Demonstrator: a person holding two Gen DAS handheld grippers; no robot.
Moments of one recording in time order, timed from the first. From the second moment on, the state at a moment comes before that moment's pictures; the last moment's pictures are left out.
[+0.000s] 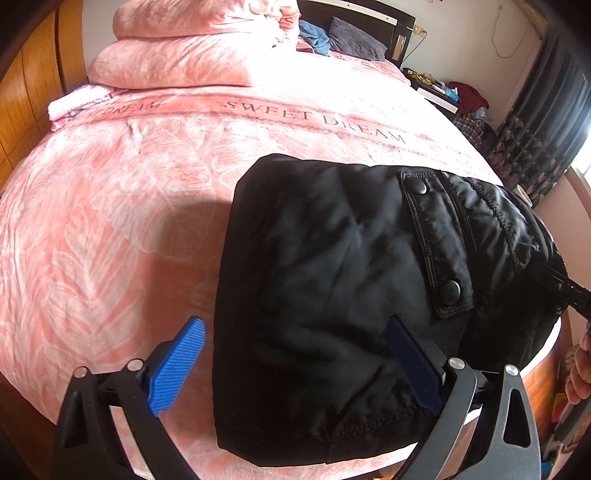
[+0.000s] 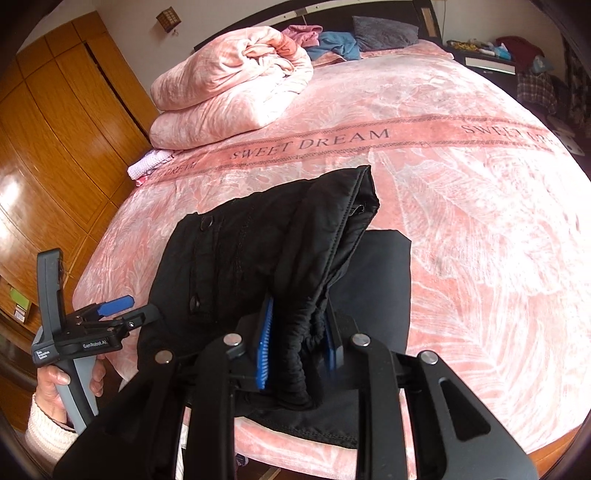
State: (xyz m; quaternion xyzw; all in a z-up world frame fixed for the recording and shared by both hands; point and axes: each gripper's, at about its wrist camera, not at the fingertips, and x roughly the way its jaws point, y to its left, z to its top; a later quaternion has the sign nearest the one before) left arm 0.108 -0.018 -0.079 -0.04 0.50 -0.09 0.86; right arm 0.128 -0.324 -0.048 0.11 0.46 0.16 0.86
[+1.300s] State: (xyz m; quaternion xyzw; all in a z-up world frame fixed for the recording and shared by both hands) left arm 0.136 -0.061 -0.095 -0.01 0.53 -0.10 0.84; right arm 0.193 -0.357 -0.078 0.16 0.49 0.17 0.84
